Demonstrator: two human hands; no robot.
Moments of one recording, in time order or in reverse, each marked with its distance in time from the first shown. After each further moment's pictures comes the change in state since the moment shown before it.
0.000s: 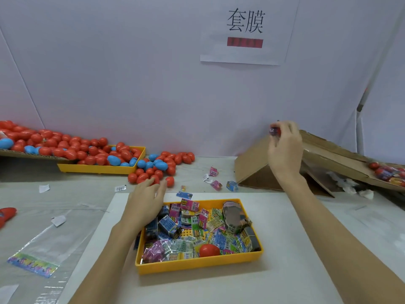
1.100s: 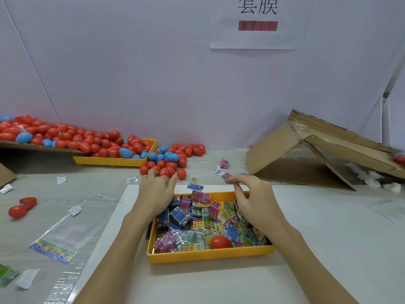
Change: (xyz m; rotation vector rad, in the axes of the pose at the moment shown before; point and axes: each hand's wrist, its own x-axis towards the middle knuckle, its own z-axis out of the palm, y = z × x) left_hand 0.001 0.000 -0.001 0.016 0.049 -0.012; right_hand -0.136 -0.040 0.008 0.286 -0.491 -0.107
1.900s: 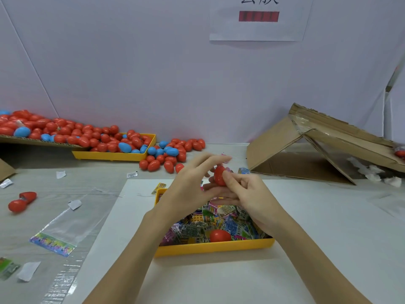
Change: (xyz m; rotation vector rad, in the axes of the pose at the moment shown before) left_hand -0.035 0.076 -0.009 -0.375 0.050 0.815; right_hand -0.004 -0.029 -0.010 0.933 -0.378 0.319
